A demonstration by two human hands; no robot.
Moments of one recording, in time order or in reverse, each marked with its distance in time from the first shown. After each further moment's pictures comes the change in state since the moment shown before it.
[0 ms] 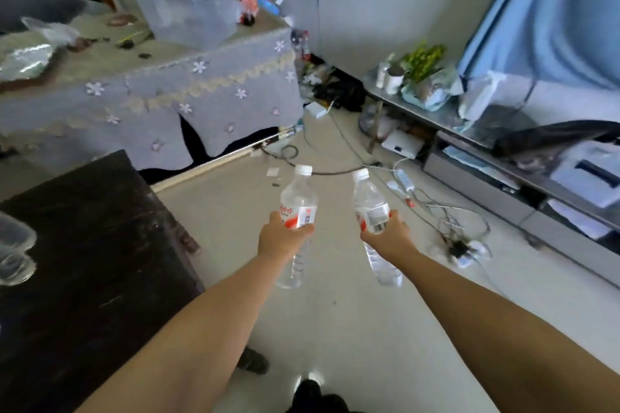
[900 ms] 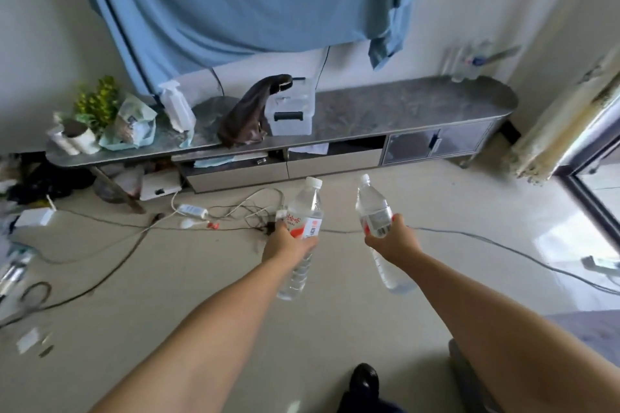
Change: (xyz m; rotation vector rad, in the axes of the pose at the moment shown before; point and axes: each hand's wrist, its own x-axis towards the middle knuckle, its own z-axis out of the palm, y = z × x) left_hand -0.180 0.184 0.398 0.504 -0.732 0.499; right_hand -0.098 0.325 -0.285 0.296 0.627 0.684
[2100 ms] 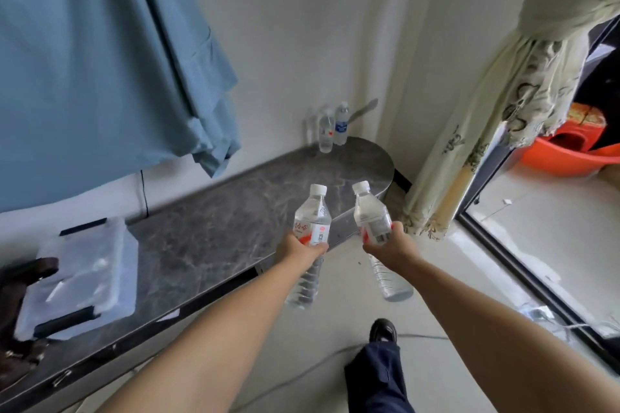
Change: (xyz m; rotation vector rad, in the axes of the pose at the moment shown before) left_hand 0.339 0.553 0.369 0.104 -0.328 0.215; right_hand 0.533 0.041 -0.384 0.132 0.264 0.243
